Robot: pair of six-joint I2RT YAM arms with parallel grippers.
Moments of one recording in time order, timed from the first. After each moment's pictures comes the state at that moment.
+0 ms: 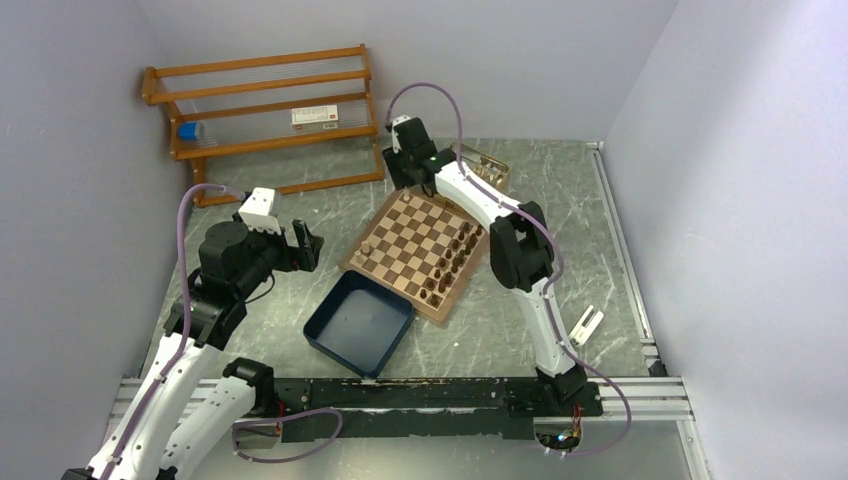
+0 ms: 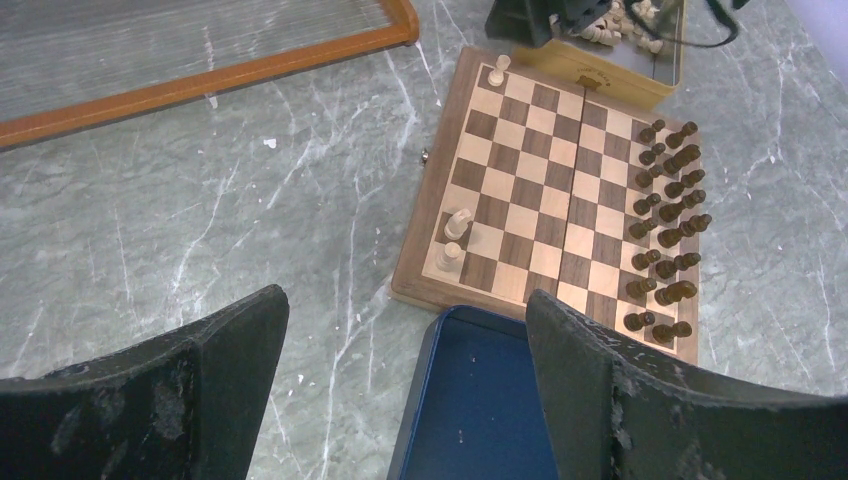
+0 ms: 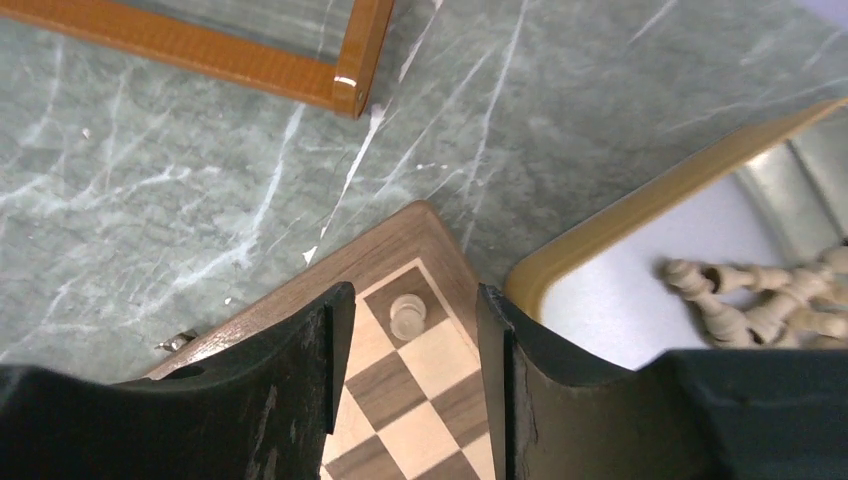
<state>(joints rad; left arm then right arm) -0.31 0.66 0.76 -0.41 0.02 -0.19 0.59 2.36 2.09 -0.46 0.11 0.02</state>
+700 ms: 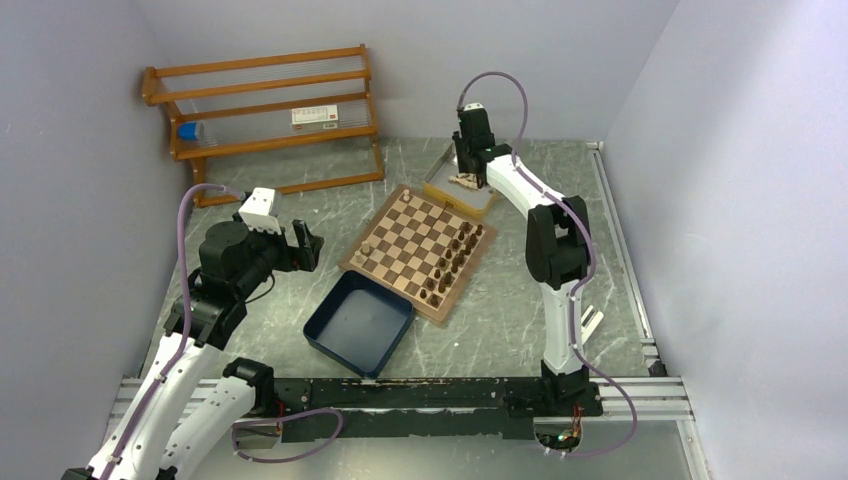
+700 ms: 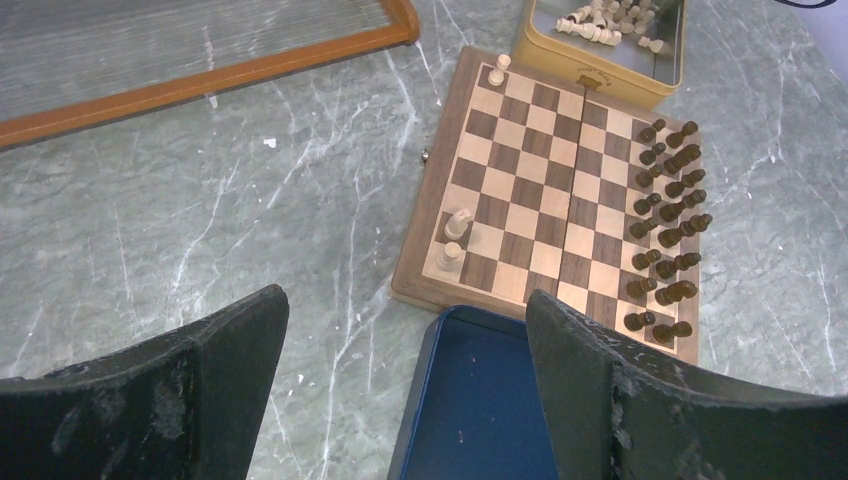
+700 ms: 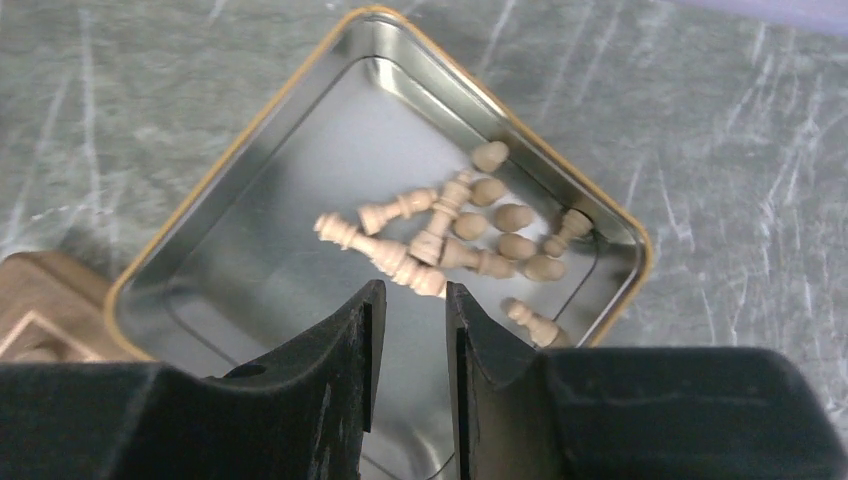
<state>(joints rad) -0.31 0.66 0.76 -0.41 0.02 -0.19 0.36 2.19 1.85 -0.33 0.25 0.02</state>
